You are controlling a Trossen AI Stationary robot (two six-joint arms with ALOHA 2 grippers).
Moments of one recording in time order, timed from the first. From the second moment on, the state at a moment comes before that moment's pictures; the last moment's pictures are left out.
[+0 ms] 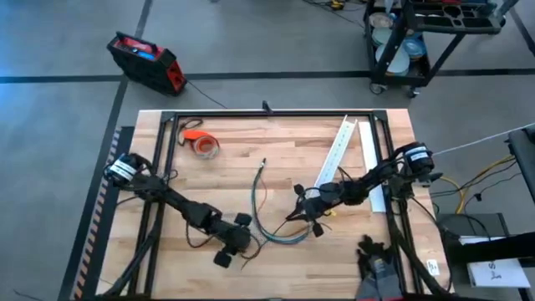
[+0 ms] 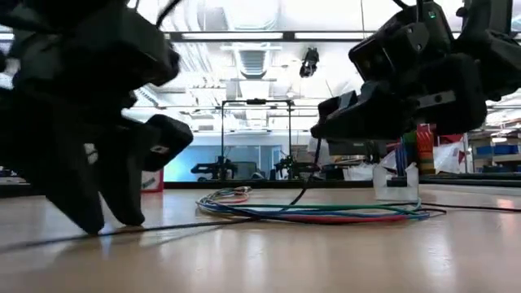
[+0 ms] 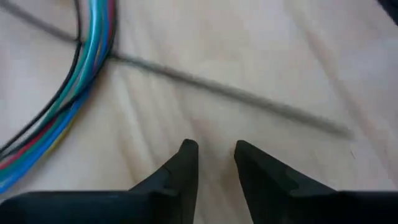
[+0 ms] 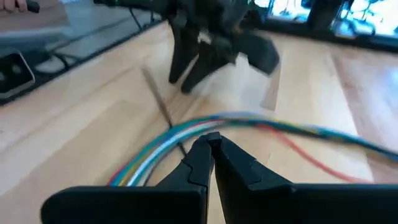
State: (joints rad) left arm -0.53 1.81 0.76 0.16 0.00 -0.07; right arm 0.17 1.88 0.48 1.01 -0.21 -0.13
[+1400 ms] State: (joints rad) left arm -0.61 1.93 0.75 0.44 -0.15 0.59; right arm 0.14 1.97 0.56 0.96 -0.14 0.00
